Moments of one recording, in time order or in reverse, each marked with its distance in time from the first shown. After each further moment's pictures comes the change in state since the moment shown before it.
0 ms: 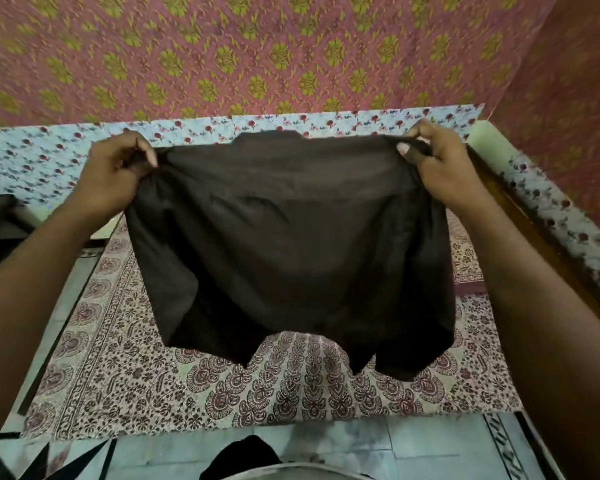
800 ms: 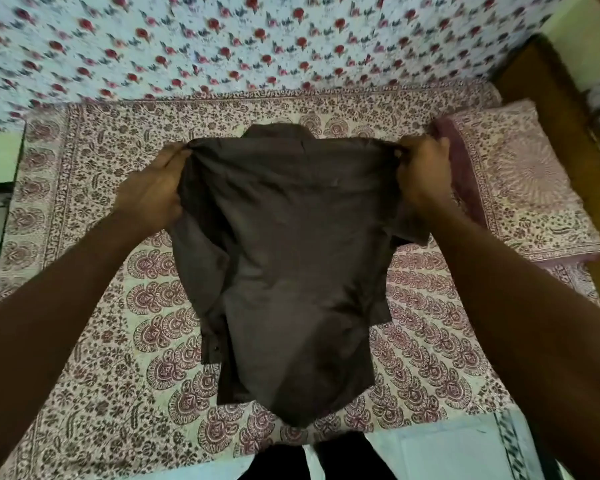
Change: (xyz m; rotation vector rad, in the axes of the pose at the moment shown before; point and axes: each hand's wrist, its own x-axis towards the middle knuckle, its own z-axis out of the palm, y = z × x) left_hand 0.204 -0.259 0.238 0.575 -0.574 -0.038; right_hand 0.181 0.272 0.218 -0.639 -0.081 0.489
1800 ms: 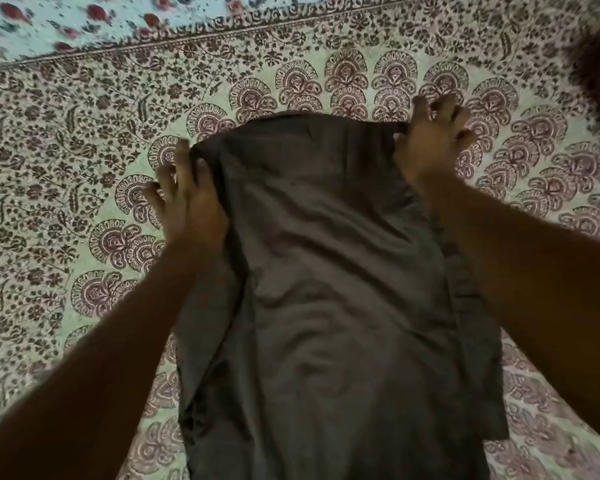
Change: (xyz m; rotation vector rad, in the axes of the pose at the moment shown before) left_hand 0.261 -0.054 0.282 0.197 0.057 -0.306; right_hand 0.239 0.054 0.369 -0.259 -0.167 0.161
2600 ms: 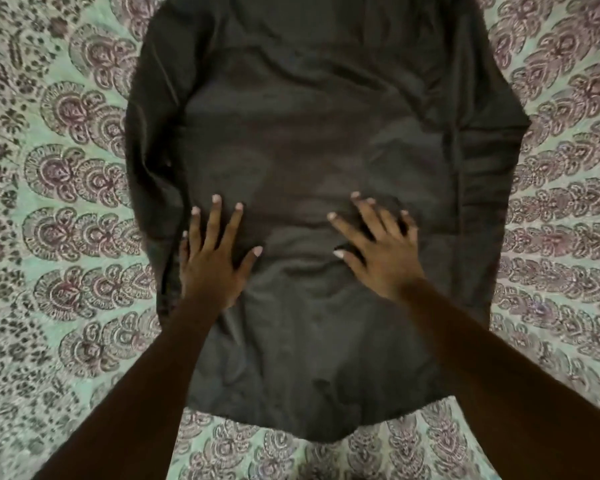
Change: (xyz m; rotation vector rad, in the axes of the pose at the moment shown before) left_hand -0.251 -0.026 0.133 -0.206 -0.274 0.031; right_hand -0.294 0.097 0.144 -0.134 -0.099 -0.662
